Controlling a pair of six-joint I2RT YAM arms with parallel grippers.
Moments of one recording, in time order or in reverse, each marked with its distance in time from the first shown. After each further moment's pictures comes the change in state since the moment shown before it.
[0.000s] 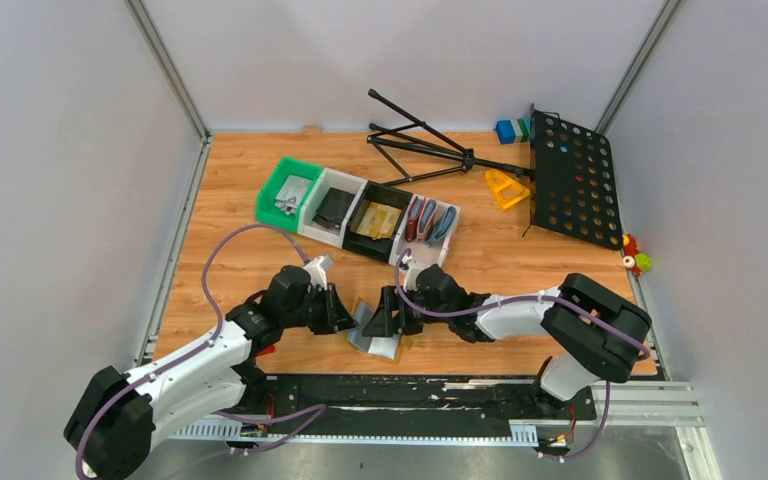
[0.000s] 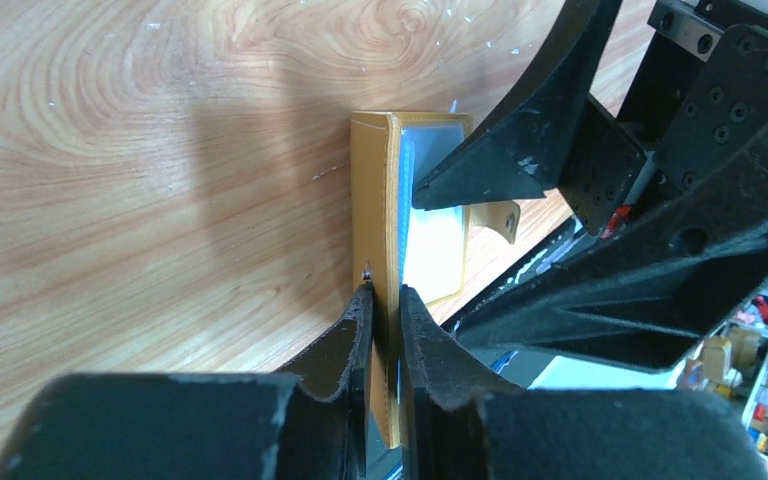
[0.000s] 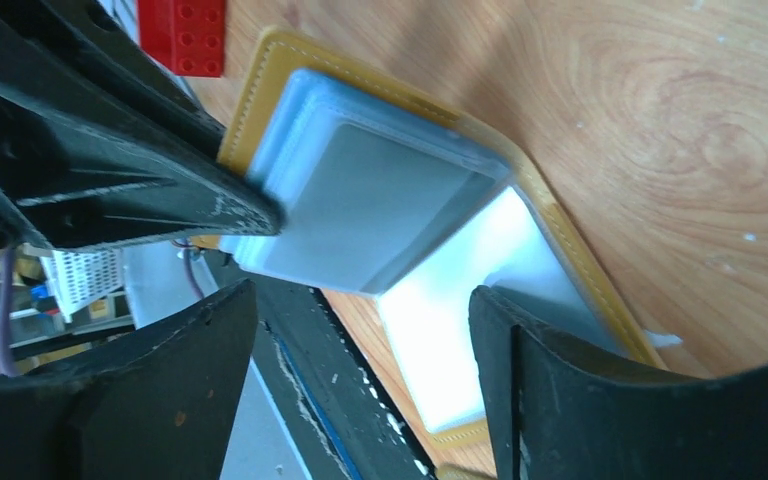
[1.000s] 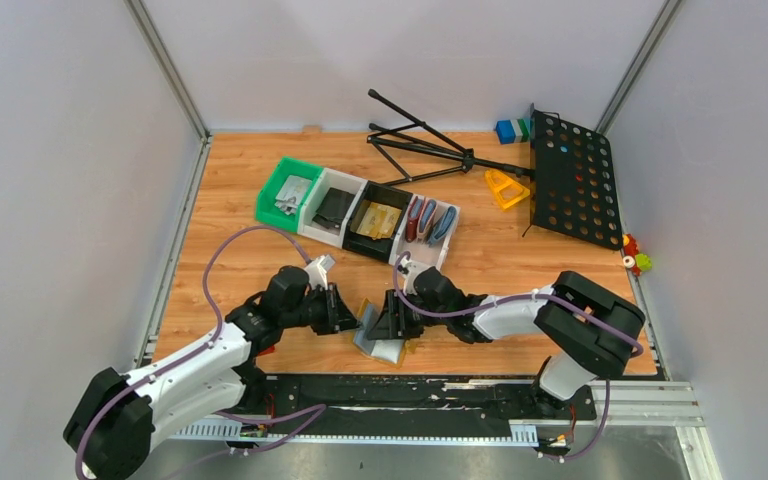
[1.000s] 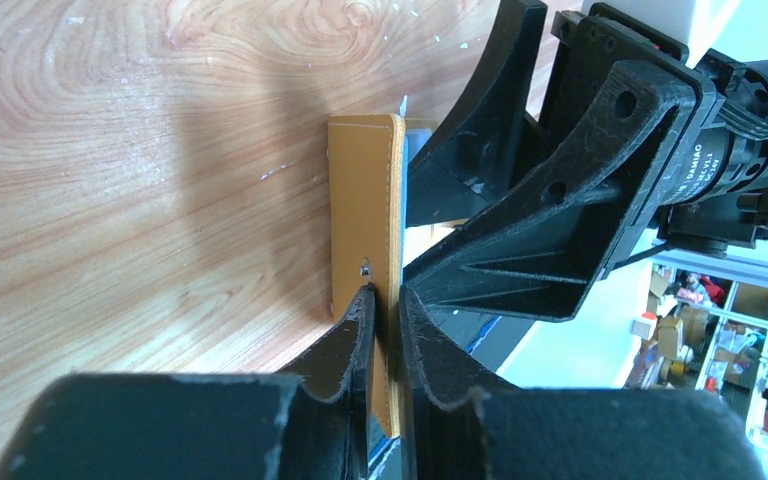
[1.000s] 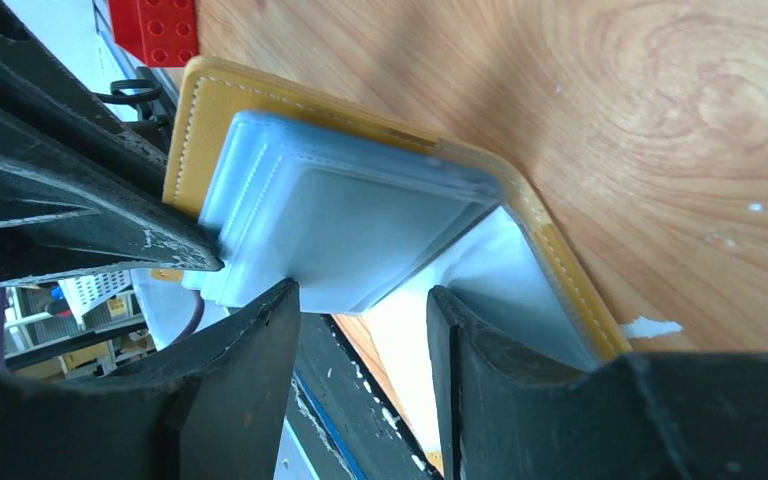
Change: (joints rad) left arm 0.000 -0.007 -0.028 0.086 0.070 -0.066; right arm 0.005 0.046 -0.005 0.028 -0.023 0.063
